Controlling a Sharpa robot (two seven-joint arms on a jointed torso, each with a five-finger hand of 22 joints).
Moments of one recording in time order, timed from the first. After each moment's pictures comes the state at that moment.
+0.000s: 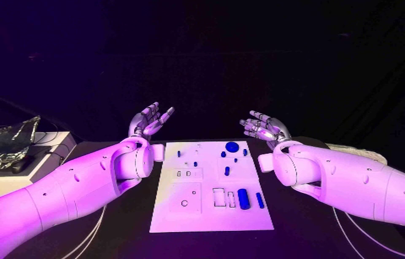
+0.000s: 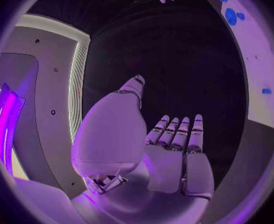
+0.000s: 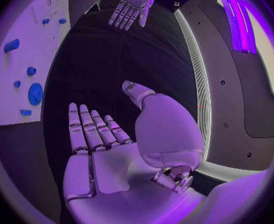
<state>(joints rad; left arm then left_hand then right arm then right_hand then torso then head) 1.05 -0.65 0.14 1.22 -0.04 -0.57 0.45 1.41 -0.15 0.12 0.28 0.25 0.30 0.14 0.03 0.04 0.25 0.17 0.02 0.03 0.27 0.19 0.03 0.03 0.13 0.29 0.27 0.03 0.04 1.18 -0.70 -0.11 1.31 -0.07 -0.55 0.36 1.17 -0.10 0.44 0.05 0.24 0.33 0.15 0.03 0.09 0.42 0.26 0.04 0.04 0.54 0.24 0.05 0.05 0.09 0.53 0.28 0.05 0.05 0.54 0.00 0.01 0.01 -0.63</state>
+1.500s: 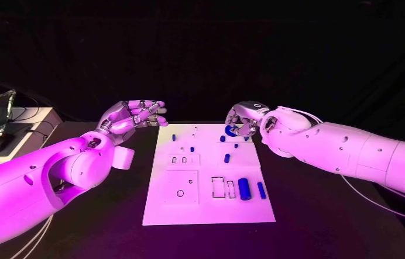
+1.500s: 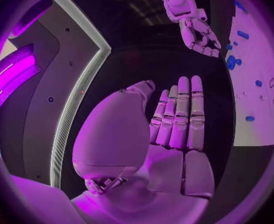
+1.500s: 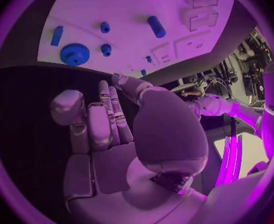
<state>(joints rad) 1.05 -0.94 0.24 1.58 -0.18 -0.17 0.35 1.47 -0.16 0.36 0.27 0.25 0.92 0.22 0.20 0.13 1.10 0.15 0.07 0.07 1.13 0.09 0.33 0.29 0.18 1.00 0.19 0.38 0.17 1.31 -0.62 -0.12 1.16 -1.54 -0.33 0.00 1.29 -0.21 0.59 -0.06 0.20 1.04 0.16 0.17 0.20 1.19 0.09 0.07 0.07 1.46 0.01 1.31 1.04 0.12 1.36 0.10 1.14 0.97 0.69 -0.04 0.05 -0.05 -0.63</state>
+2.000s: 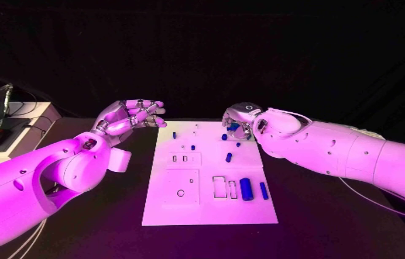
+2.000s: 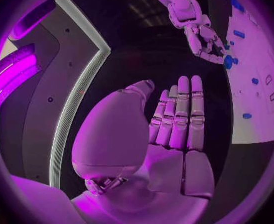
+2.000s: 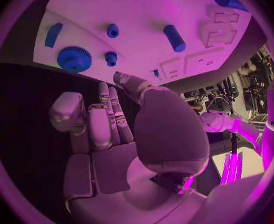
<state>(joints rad) 1.05 -0.96 0.26 1.62 -0.20 -0.17 0.35 1.47 -0.16 0.36 0.27 0.25 0.92 0.22 0.19 0.13 1.10 0.15 0.07 0.07 1.13 0.09 0.33 0.30 0.18 1.00 0.19 0.38 0.17 1.31 -0.59 -0.12 1.14 -1.66 -0.31 -0.06 1.28 -0.22 0.59 -0.05 0.19 1.03 0.16 0.17 0.20 1.15 0.10 0.07 0.07 1.46 0.01 1.33 1.06 0.12 1.37 0.10 1.16 0.99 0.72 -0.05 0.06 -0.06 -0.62</state>
